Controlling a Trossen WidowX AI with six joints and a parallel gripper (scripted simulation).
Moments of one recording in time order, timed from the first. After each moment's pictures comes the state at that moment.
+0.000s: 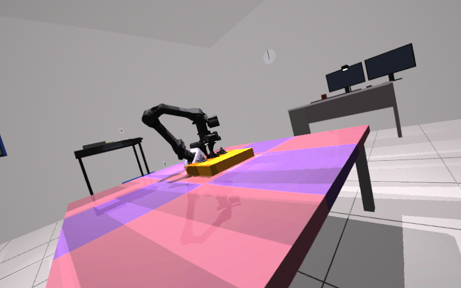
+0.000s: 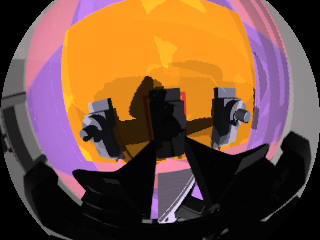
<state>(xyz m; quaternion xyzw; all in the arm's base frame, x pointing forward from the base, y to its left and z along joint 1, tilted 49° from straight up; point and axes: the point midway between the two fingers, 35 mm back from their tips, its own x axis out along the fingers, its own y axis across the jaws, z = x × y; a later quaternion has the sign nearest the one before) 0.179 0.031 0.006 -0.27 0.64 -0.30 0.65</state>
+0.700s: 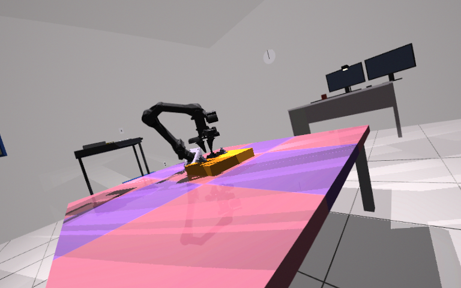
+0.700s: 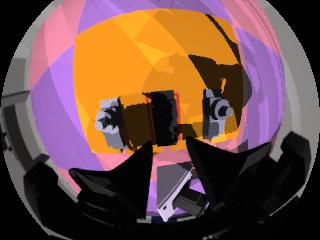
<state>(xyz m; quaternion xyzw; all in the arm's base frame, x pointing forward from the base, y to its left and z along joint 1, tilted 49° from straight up) 0.179 0.050 0.024 -0.28 0.64 -0.30 0.65</state>
